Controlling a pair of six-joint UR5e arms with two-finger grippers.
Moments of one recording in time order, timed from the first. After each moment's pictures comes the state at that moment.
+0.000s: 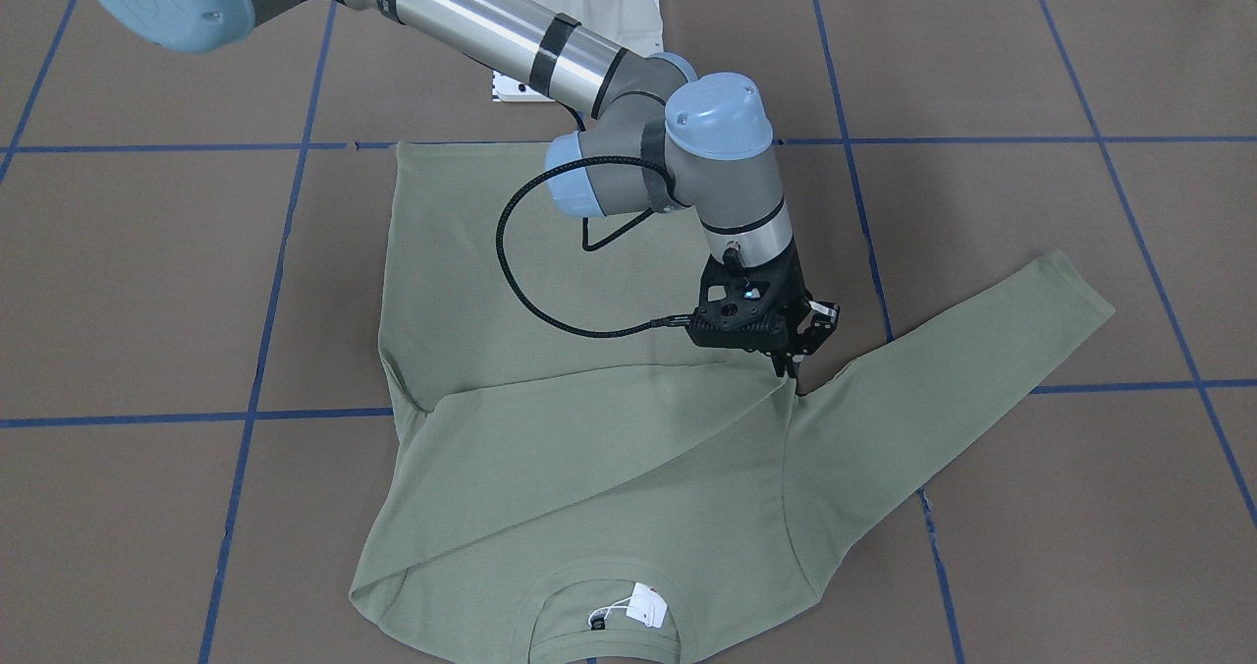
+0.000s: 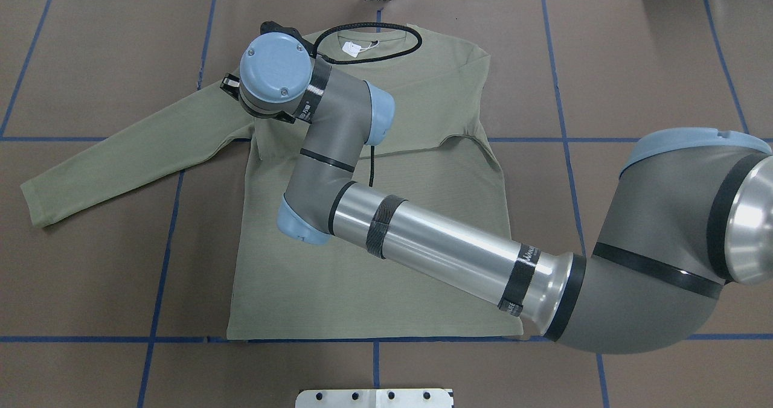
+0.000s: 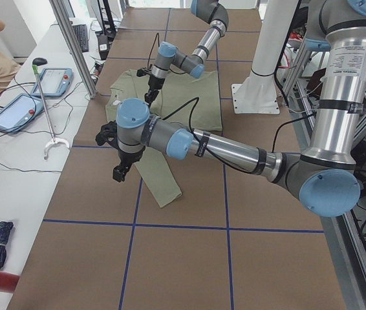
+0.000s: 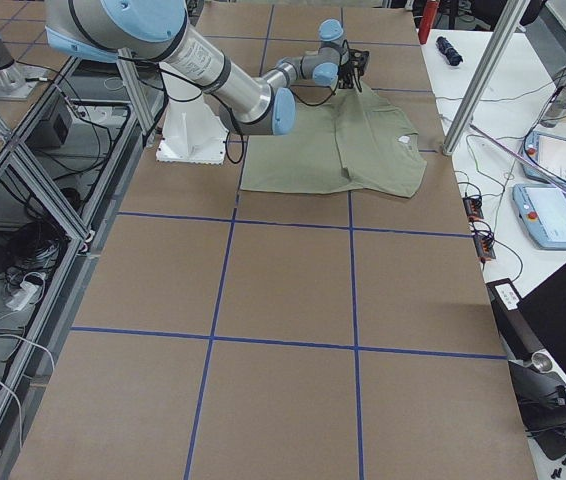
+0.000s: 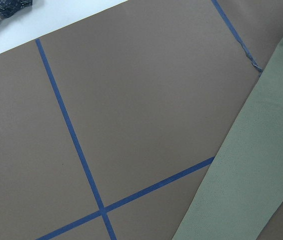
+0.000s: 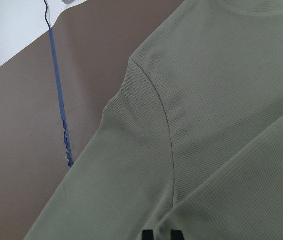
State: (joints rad) left arm -1.54 -1.68 -1.74 -1.70 -2.39 0.12; right arm 0.53 -0.27 0.76 -0.88 1.66 1.66
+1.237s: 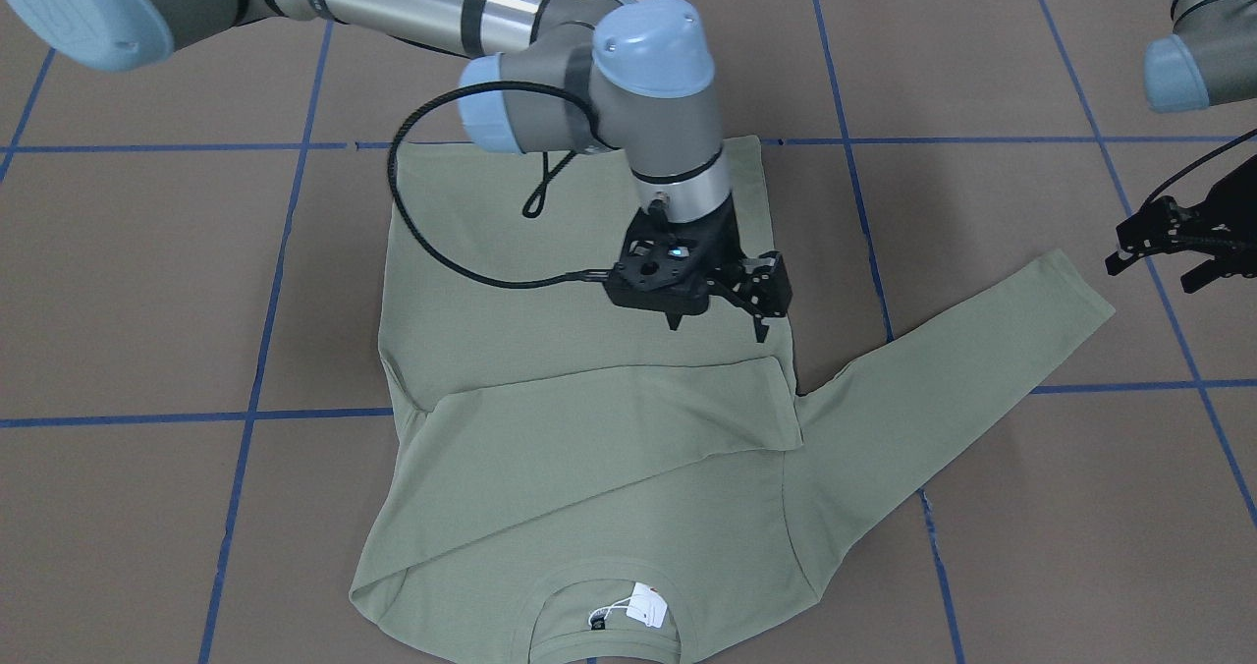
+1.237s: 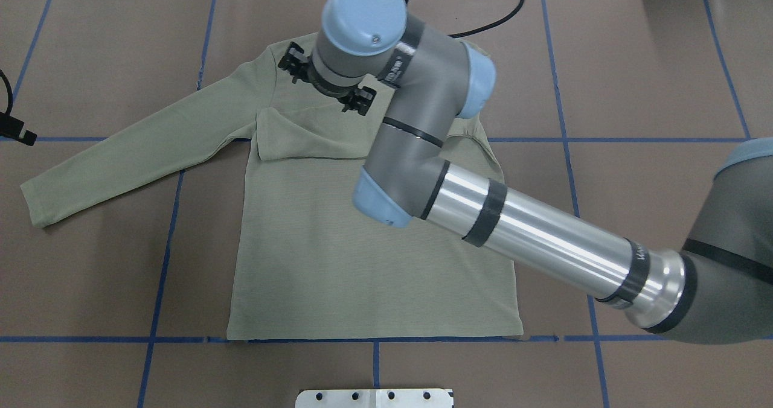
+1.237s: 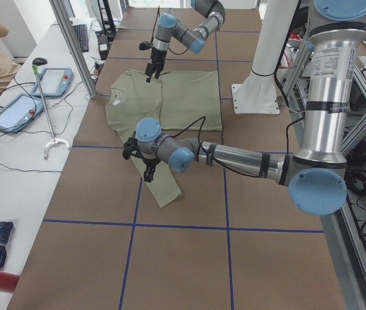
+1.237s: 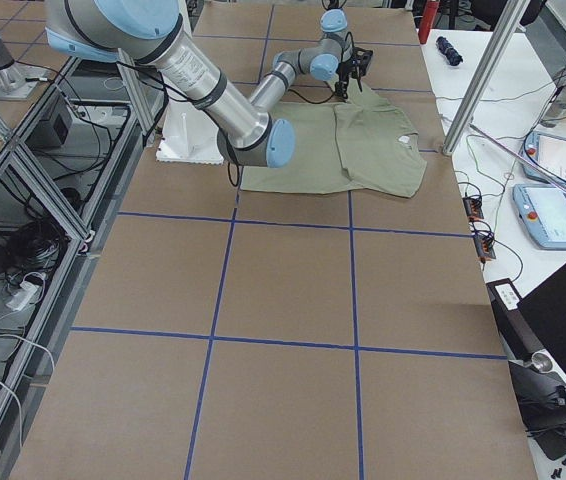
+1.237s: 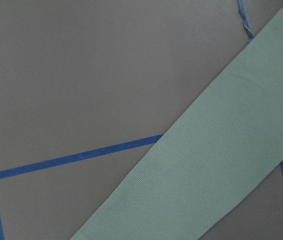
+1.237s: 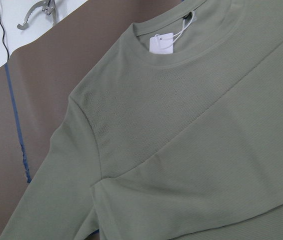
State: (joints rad) left arm -1.22 -1.59 -1.64 -2.04 -2.38 -0.46; right arm 0.66 -0.62 1.39 -1.25 1.86 1.65
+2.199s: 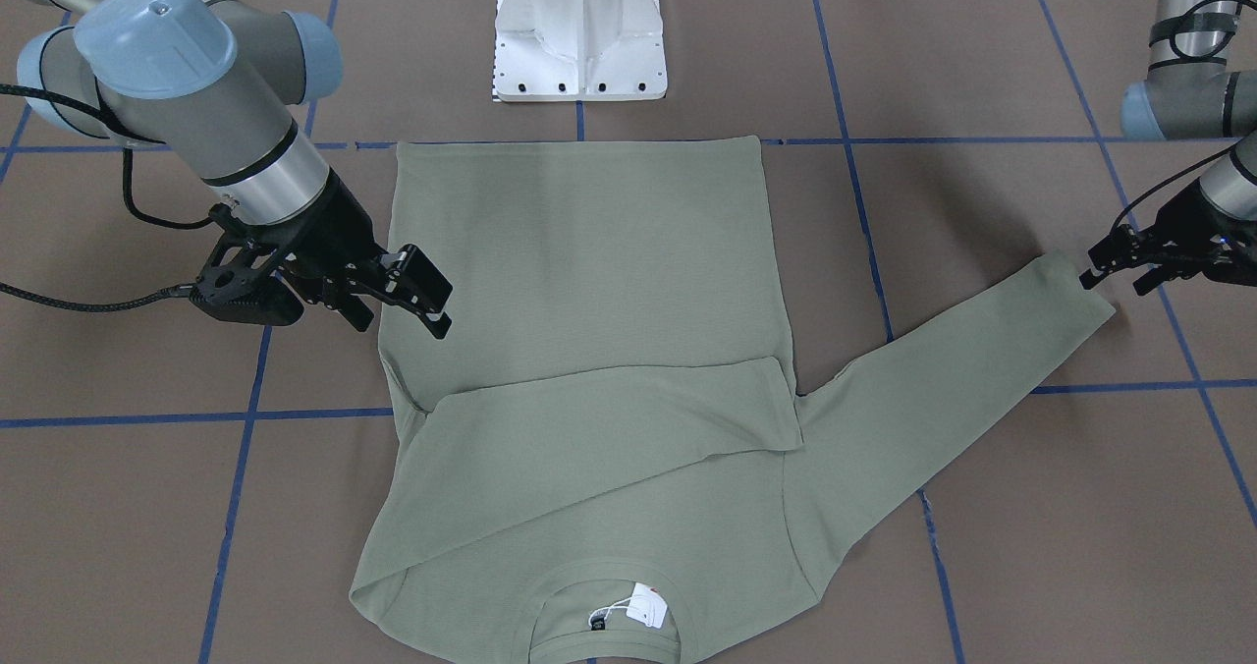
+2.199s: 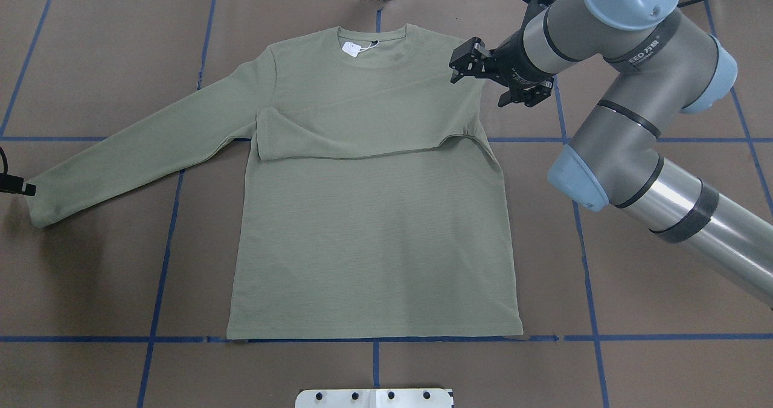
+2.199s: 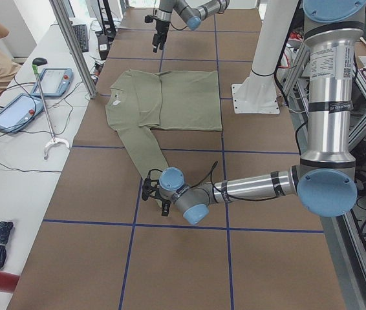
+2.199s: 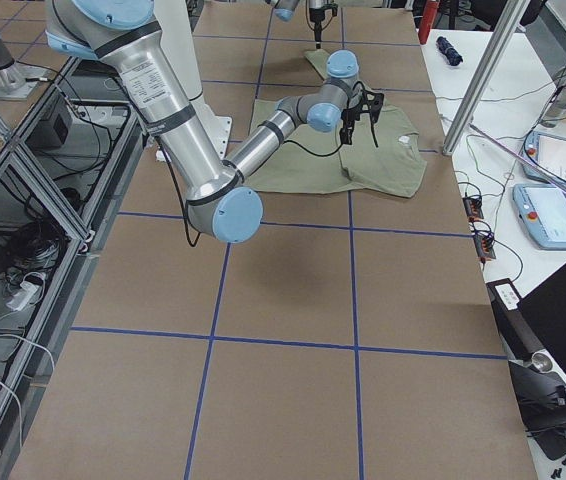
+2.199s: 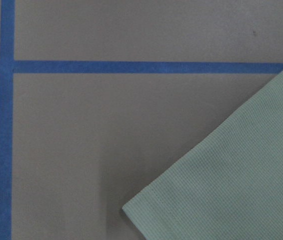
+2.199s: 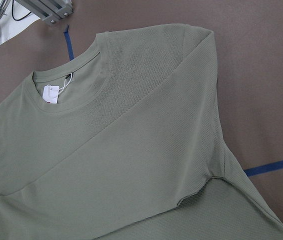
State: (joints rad) left arm -1.12 -1.52 -1.31 -2.62 -2.29 -0.76; right arm 0.84 -1.01 1.71 -1.24 2.06 1.44
